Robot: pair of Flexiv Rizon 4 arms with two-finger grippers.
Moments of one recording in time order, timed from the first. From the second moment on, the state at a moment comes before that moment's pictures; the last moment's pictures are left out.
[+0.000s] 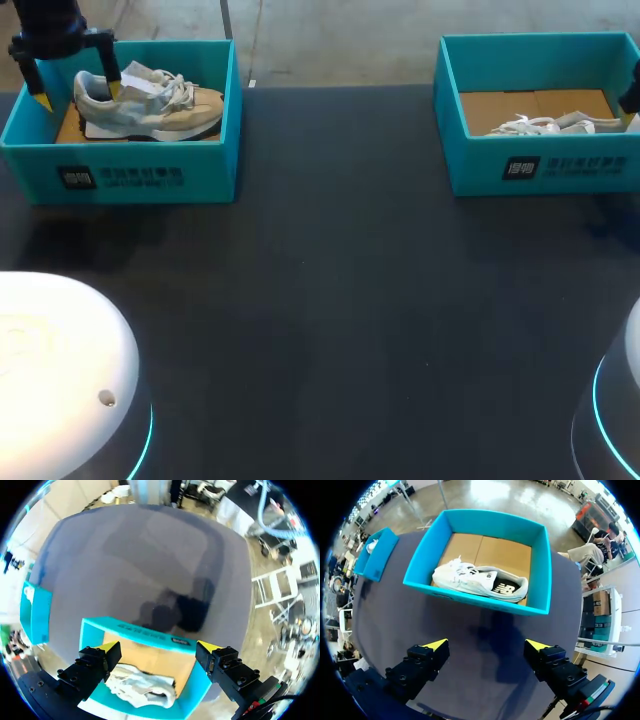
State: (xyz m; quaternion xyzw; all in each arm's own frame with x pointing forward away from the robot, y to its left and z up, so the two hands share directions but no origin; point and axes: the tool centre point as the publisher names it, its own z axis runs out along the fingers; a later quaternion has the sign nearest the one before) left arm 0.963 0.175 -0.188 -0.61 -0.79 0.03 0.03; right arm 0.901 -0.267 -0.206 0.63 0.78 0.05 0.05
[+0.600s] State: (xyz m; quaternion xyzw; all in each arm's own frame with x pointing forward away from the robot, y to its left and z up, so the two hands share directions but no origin) left arm 0.997 0.259 -0.174 -0.72 -0.69 -0.04 0.03; right arm 0.901 -0.267 -0.206 0.63 0.78 0.05 0.05
